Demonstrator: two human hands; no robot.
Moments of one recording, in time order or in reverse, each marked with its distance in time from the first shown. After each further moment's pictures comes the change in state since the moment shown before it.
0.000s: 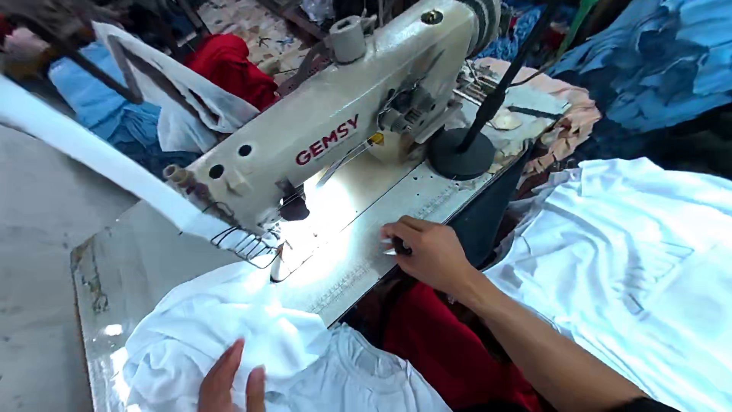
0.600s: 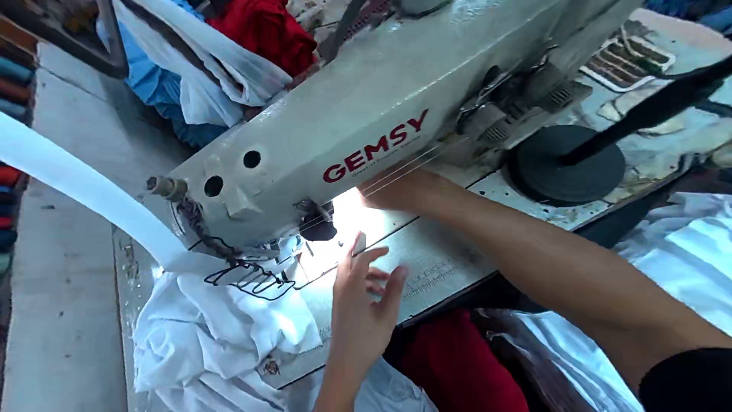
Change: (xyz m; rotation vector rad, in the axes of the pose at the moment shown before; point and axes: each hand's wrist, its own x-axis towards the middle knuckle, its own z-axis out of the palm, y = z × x) left_hand 0.114 0.062 0.168 -0.158 -0.324 -0.214; right_hand 0.180 -0.002 0.052 -0.073 -0.143 -0.482
